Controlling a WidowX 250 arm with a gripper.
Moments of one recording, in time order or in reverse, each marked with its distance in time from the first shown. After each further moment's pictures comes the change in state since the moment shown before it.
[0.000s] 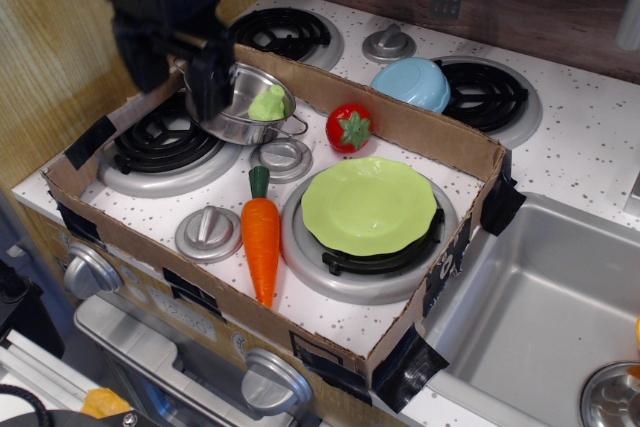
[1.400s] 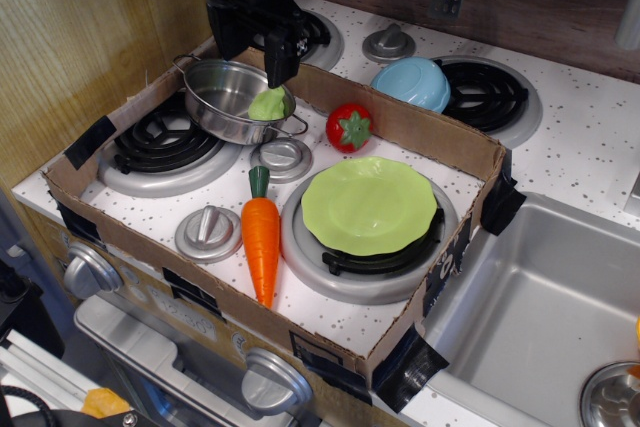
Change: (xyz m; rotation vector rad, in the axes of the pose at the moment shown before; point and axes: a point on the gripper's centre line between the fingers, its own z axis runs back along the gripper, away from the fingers) arm 0.087 0.008 -0.044 0.011 -0.029 -0.134
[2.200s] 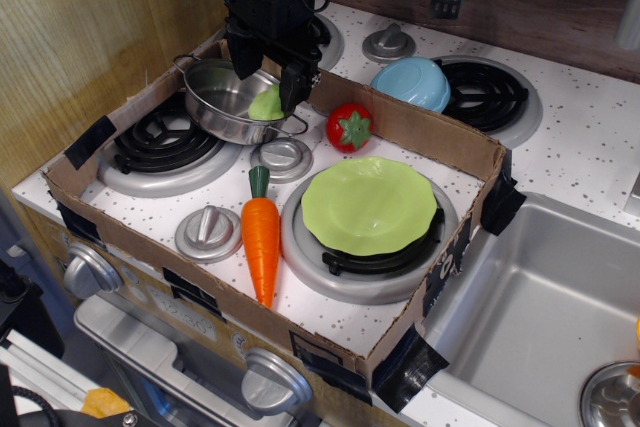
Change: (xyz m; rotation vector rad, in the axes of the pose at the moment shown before) arm 0.011 0.001 -0.032 0.086 -0.024 0.000
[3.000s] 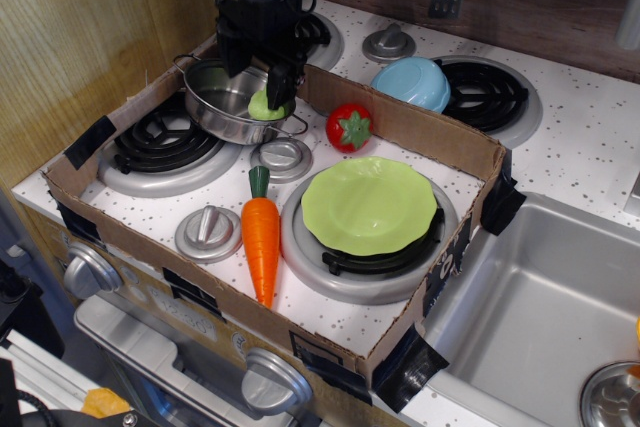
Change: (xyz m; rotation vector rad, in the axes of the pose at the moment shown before) arm 0.000 0.015 -0.014 0.030 0.000 -0.010
